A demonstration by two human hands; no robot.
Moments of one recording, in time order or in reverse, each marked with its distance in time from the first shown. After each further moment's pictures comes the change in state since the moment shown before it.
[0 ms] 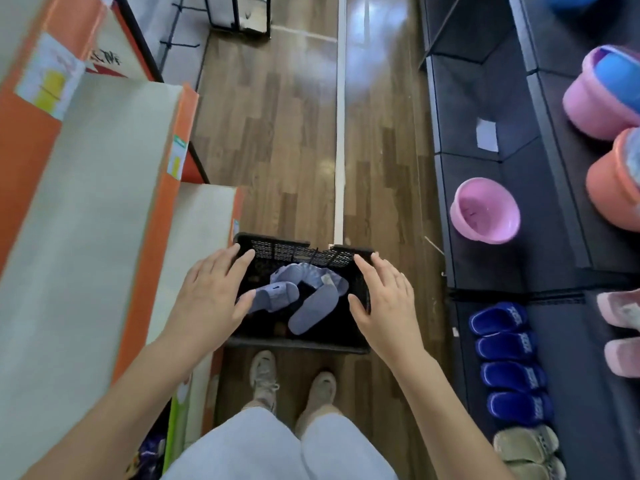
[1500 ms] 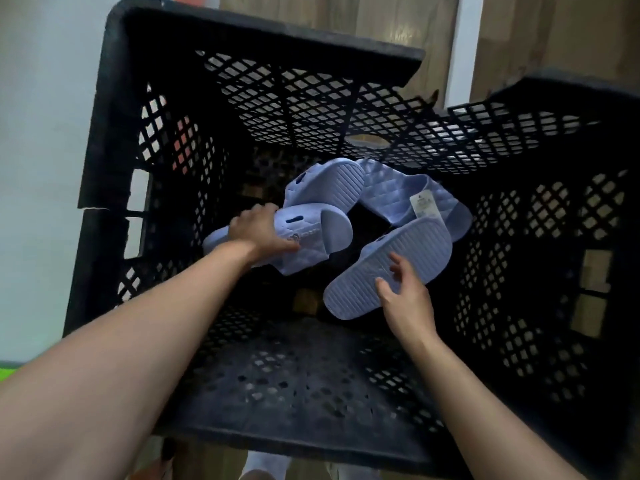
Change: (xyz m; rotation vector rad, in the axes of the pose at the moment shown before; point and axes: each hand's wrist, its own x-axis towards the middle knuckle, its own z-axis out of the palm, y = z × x) left_hand 0.161 -0.142 0.638 -0.218 -0.607 -0.480; right_hand 0.155 0.233 0.576 0.604 -0.339 0.556
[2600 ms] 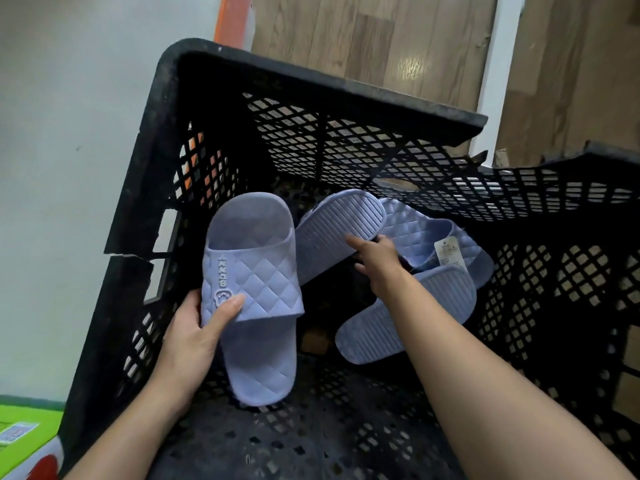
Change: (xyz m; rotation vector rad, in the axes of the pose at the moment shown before) left_hand -0.107 -0.064 -0.007 -1.105 0.267 -0.202; right_hand 0.118 -0.078 0.064 0.498 -0.110 0.257
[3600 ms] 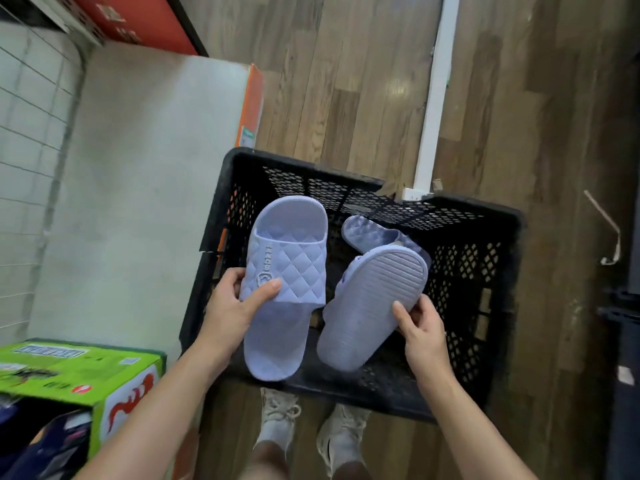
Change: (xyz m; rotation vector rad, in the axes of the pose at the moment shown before) left_hand -0.113 0.133 -0.009 -0.073 -0.087 0.012; right_hand -0.252 -0.021 -0.117 -0.015 0.043 -0.389
